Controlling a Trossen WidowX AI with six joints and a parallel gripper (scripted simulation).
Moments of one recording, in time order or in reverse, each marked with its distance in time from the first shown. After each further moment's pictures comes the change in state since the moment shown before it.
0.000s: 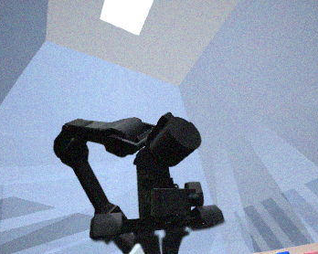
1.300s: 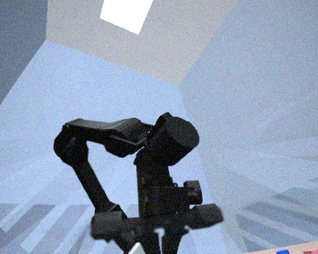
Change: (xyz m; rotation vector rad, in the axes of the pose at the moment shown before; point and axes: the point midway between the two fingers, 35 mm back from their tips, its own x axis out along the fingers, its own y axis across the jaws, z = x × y) arm 0.001 0.001 -0.001 0.001 -0.013 -0.001
